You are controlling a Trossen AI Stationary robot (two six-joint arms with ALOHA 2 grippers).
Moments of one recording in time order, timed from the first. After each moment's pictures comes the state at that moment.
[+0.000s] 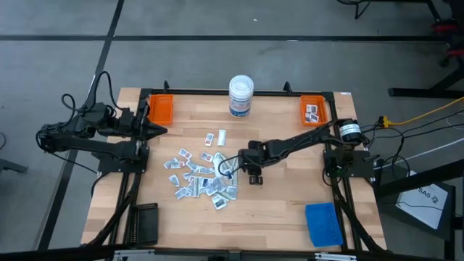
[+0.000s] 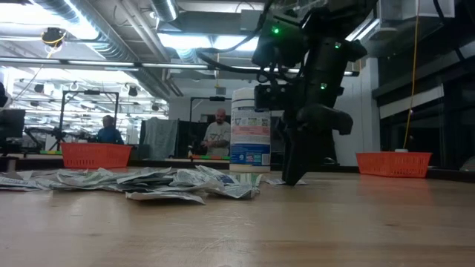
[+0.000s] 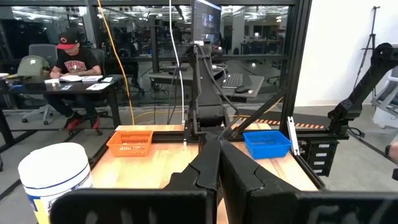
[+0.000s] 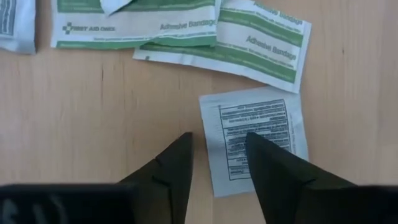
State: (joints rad) left arm 0.00 0.39 0.78 -0.39 0.00 0.00; right arm 0.06 1.93 1.15 -0.47 0.09 0.05
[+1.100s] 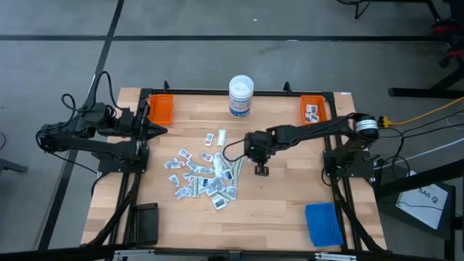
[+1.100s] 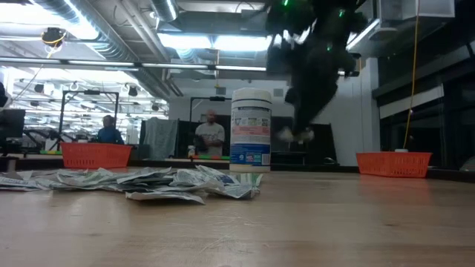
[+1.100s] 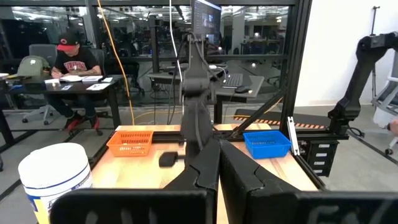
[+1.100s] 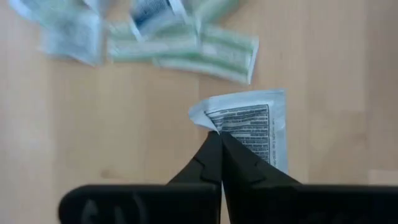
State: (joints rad) left arm 0.00 0.39 0.78 -0.39 0.00 0.00; right arm -0.01 1.67 1.18 -0.64 -0.05 0.03
